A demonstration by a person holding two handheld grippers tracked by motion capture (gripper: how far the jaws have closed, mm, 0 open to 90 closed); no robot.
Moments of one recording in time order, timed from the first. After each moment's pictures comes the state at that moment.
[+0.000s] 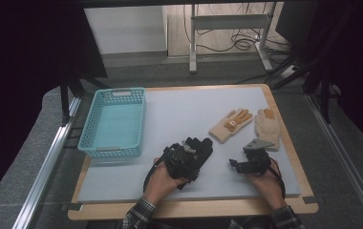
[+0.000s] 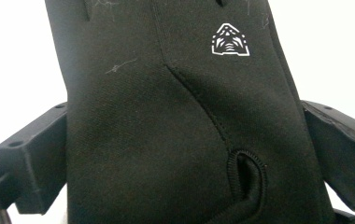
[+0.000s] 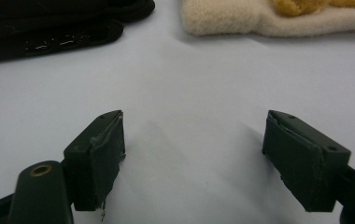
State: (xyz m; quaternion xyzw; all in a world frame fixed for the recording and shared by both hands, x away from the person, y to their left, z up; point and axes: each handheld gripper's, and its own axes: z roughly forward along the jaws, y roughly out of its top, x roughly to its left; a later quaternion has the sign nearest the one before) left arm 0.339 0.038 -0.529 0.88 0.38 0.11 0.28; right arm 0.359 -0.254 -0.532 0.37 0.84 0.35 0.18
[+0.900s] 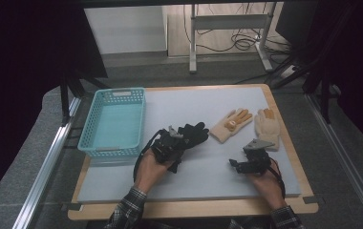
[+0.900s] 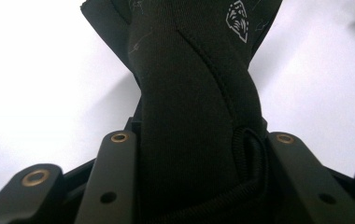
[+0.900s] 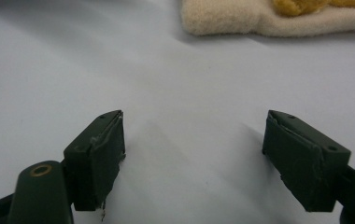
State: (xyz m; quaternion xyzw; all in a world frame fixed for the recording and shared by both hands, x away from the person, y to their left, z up) left arm 0.357 0.077 -0.478 0.86 0.40 0.14 0.30; right arm 0.359 -0.254 -0.532 0.37 0.84 0.35 0.18
